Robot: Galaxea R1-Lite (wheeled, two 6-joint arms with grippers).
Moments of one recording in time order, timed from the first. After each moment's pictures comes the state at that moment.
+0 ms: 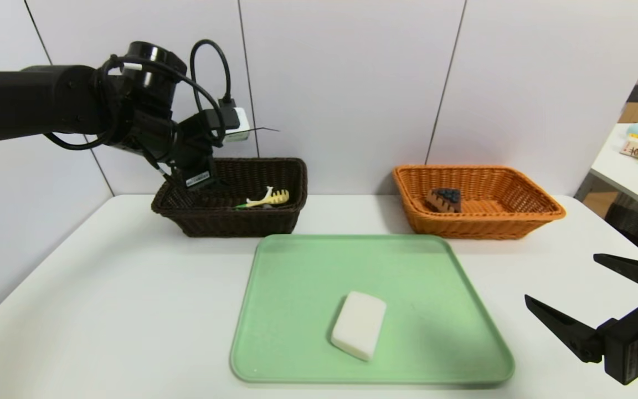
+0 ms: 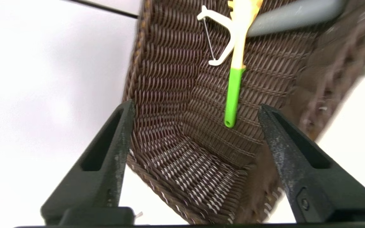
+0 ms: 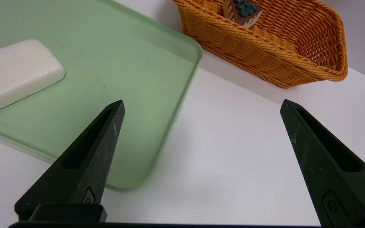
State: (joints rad) left arm -0.25 1.97 -1.83 0.46 -0.10 1.05; right arm 0.54 1.02 -0.41 -0.28 -0.31 -0.20
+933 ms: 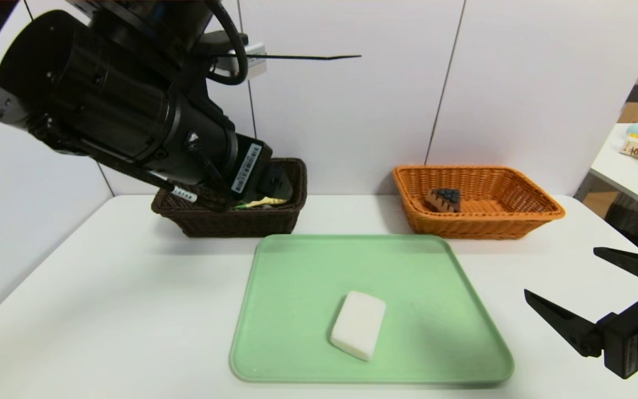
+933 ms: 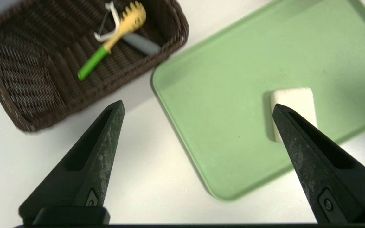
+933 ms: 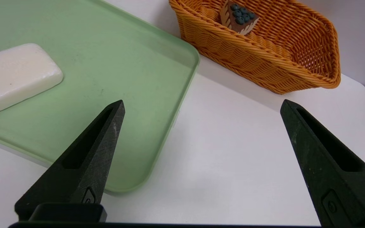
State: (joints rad) left arm -0.75 1.71 -1.88 0.86 0.28 -0.12; right arm 0.54 1.02 -0.43 -0.28 -0.31 -0.23
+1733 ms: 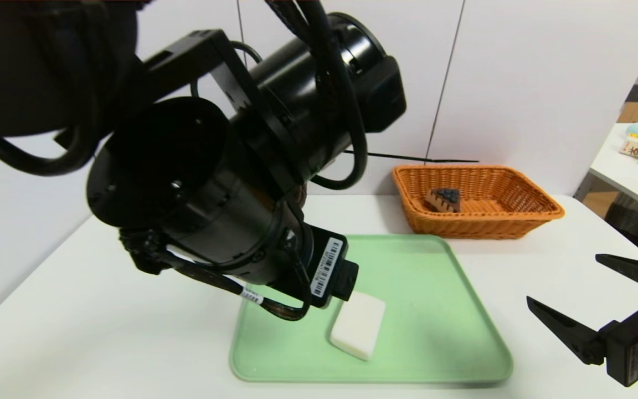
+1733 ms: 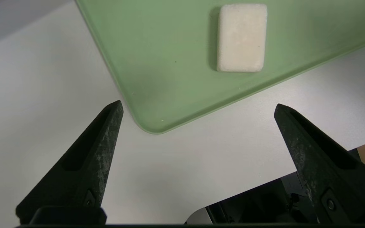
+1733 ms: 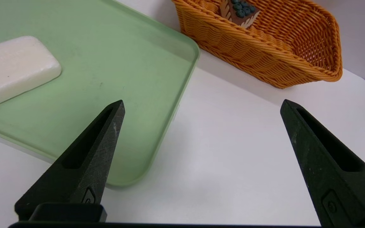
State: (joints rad) left arm -1.01 1.85 -1.98 1.14 0.32 -0.49; right arm 0.54 1.01 -0.41 -0.28 -0.31 -0.22
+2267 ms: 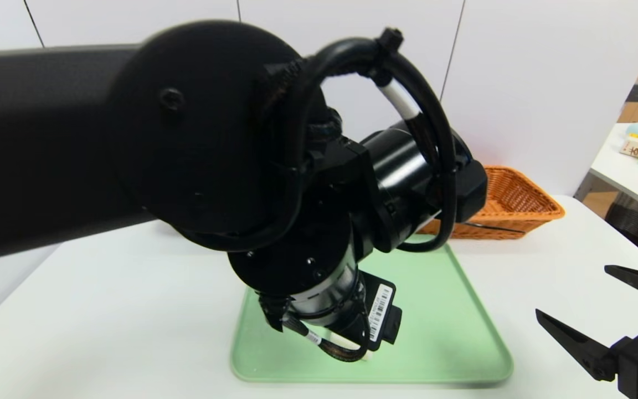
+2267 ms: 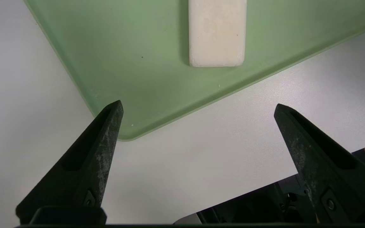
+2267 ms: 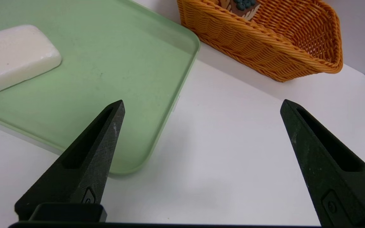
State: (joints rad) left arm -1.08 1.98 -1.99 1.12 0.32 -0.55; right arm 0.54 0.96 -0.36 -0.28 -0.31 -0.22
